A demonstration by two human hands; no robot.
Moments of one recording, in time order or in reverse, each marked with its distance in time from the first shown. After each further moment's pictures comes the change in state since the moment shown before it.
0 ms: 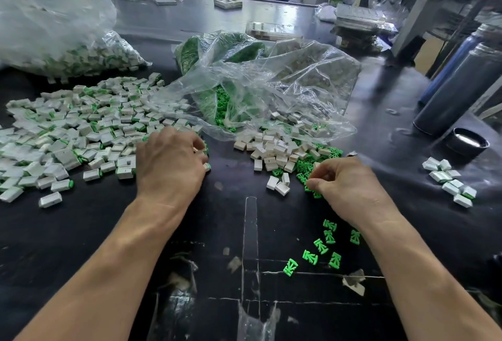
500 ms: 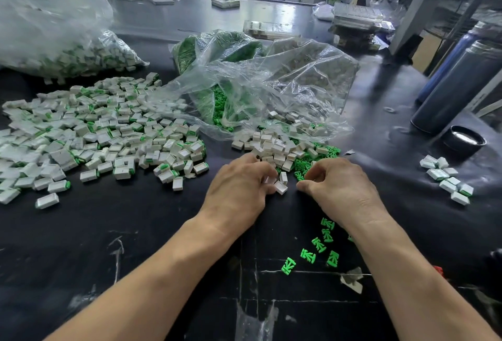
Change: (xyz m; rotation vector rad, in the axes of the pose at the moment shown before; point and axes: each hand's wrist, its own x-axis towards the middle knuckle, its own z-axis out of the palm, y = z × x) left_hand -0.039 0.055 0.037 -0.296 -0.343 0.289; right_hand -0.007 -0.015 0.001 -0.145 -0.021 0.059
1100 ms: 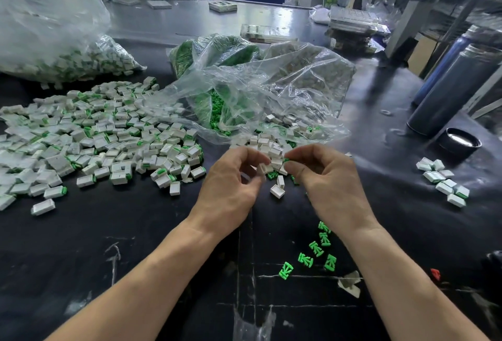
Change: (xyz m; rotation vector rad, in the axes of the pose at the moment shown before) left_hand -0.006 -0.003 -0.010 -0.549 0.150 -0.004; right_hand -0.008 -0.009 0.013 0.821 0.075 -0.293
